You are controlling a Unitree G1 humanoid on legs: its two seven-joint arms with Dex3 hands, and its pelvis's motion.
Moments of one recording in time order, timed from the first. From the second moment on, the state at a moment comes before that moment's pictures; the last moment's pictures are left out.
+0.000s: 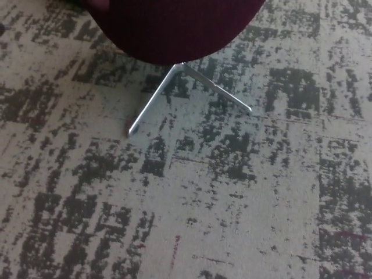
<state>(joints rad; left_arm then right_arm) 0.21 0.21 0.16 1.29 0.06 -0.24 0.06 0.50 -0.44 0.06 1.14 -0.23 -0.52 -0.14</state>
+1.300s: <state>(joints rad) 0.22 0.22 0.15 1.30 0.06 -0.24 0.06 0.55 -0.40 -0.02 1.05 -0.17 -0.51 -0.08</state>
